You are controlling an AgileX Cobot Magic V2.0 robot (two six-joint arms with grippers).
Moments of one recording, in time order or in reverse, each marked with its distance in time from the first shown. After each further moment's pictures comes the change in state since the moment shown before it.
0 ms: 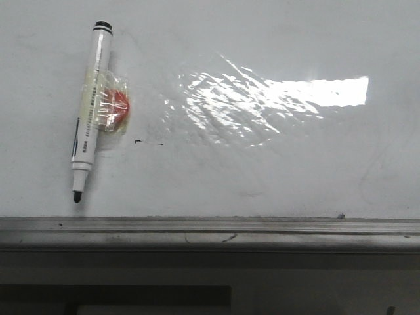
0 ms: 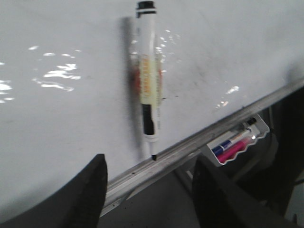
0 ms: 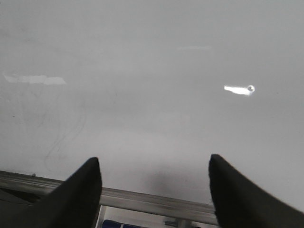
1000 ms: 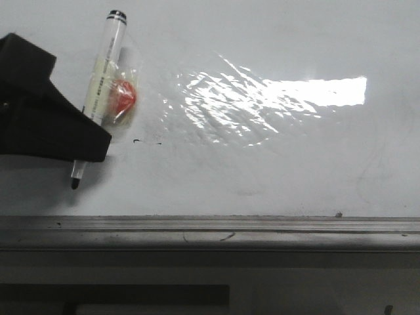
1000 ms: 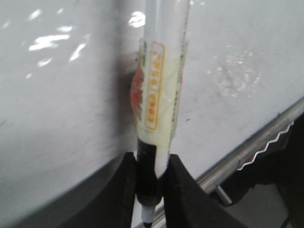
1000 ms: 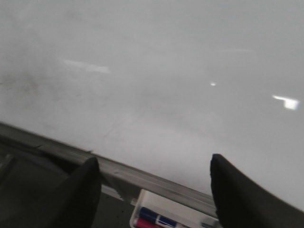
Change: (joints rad) left arm -0.369 0.457 -0.082 -0.124 -0.408 0.090; right arm 0.000 0.000 0.000 0.289 -0.003 -0.281
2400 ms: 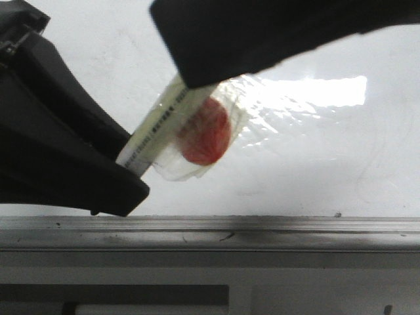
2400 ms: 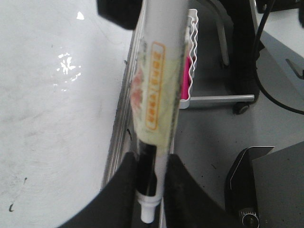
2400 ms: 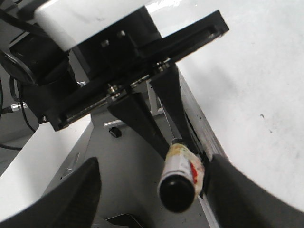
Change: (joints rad) left arm -0.152 -0.028 -0.048 0.088 0.209 0.713; right arm 0.582 0.558 -0.012 0.748 -0.397 -0.929
